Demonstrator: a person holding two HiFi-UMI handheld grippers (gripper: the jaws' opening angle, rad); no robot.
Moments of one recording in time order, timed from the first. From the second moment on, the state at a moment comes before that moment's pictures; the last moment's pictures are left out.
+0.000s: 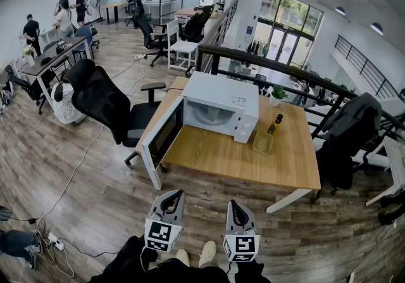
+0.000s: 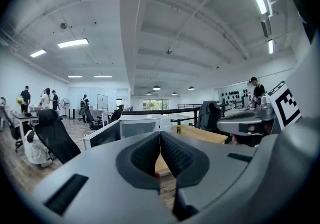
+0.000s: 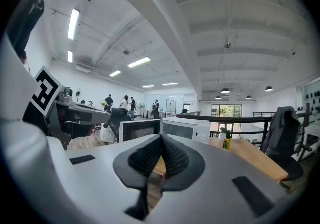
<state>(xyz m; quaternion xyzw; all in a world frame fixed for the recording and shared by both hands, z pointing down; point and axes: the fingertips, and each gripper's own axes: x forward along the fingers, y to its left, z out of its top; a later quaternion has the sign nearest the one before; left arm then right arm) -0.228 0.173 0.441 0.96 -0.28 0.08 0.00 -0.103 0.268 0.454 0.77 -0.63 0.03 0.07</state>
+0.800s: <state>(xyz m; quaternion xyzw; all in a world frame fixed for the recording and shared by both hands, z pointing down) -0.211 0.137 0.441 0.96 -0.29 0.07 0.00 -0.082 0.231 0.452 0.77 -0.63 0.02 0.07</state>
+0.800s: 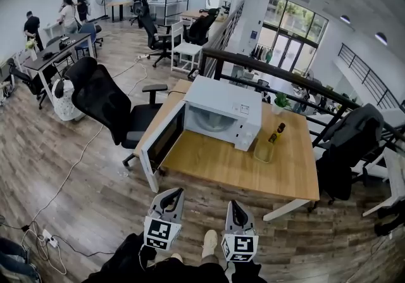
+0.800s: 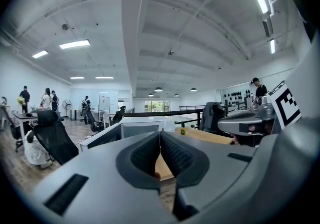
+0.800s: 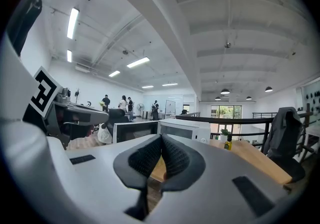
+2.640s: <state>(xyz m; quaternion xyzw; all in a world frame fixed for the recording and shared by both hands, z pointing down) -0.001 -0.087 0.479 0.88 -0.45 0.10 0.03 0.142 -0.057 0.512 0.63 -0.77 0.07 0.08</state>
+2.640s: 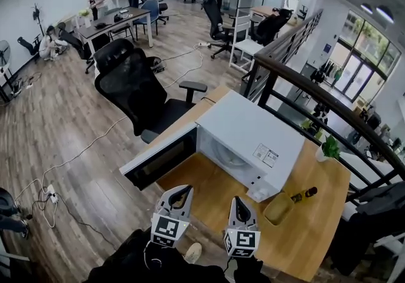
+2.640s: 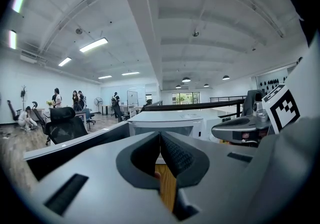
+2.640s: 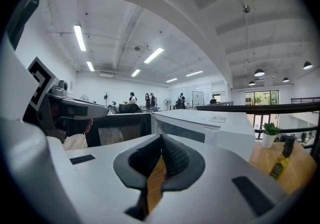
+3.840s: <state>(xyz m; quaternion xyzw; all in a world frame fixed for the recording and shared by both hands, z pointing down) 0.025 -0.273 0.559 0.92 -0.35 0.14 0.06 0.150 -0.223 0.592 0.71 -0.69 0.13 0.08</state>
